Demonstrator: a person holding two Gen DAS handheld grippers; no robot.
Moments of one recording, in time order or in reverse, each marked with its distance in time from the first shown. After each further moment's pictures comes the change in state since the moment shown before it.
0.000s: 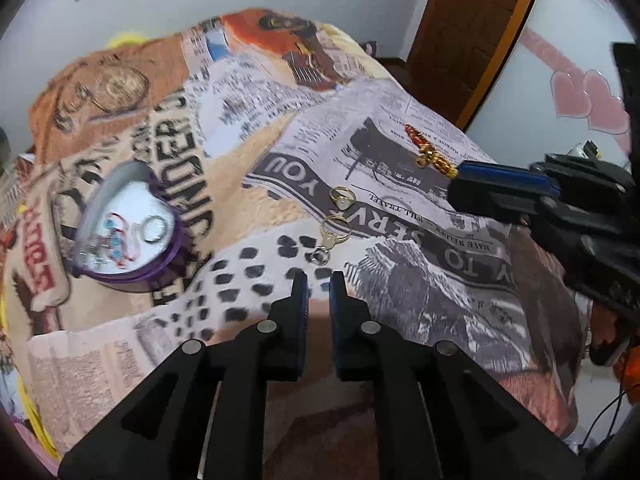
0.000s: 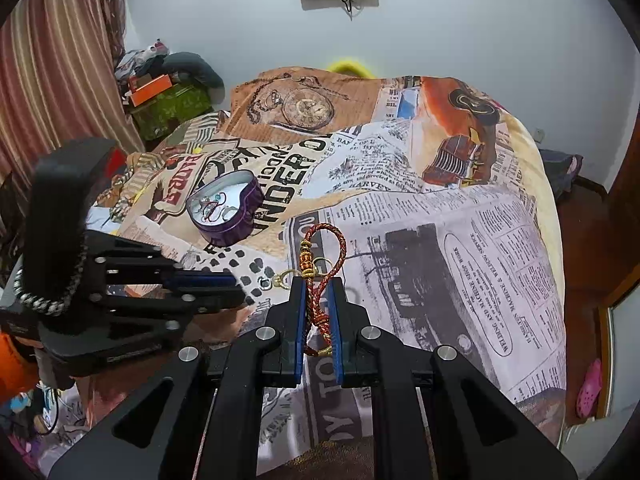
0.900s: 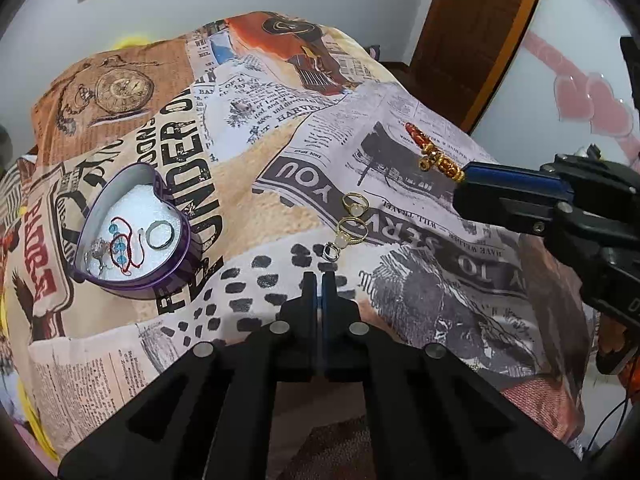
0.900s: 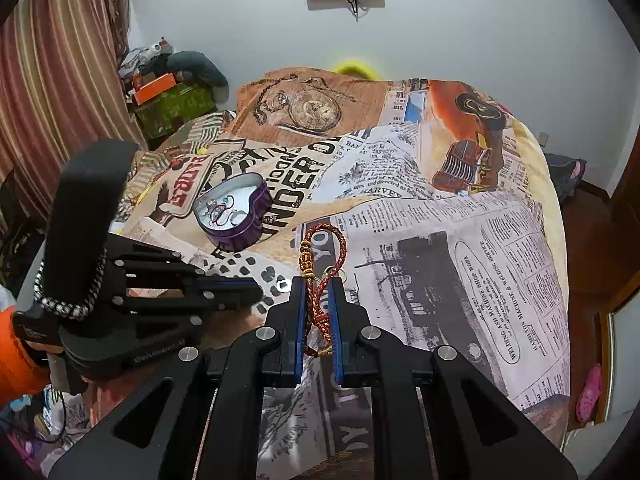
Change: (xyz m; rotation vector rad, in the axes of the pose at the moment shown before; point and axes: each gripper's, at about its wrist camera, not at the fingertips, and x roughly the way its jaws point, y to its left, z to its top) left arm 0.001 0.005 0.001 0.018 -0.021 0.028; right arm 0.002 0.010 0.006 -0.005 -0.009 0.013
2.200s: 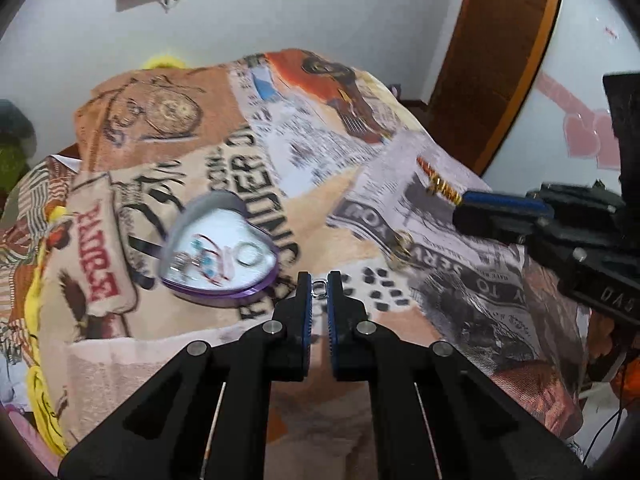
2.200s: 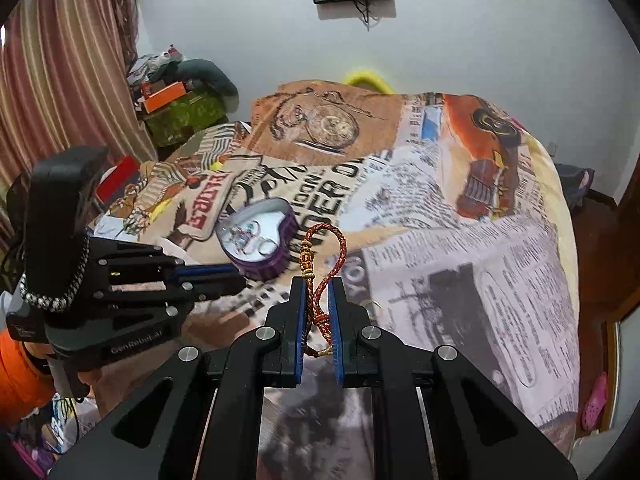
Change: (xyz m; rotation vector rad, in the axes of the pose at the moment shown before) left arm -0.057 0.046 -0.007 -0.079 -0.151 0.050; right arm 0.006 0.031 0.027 -0.010 -0.032 0.035
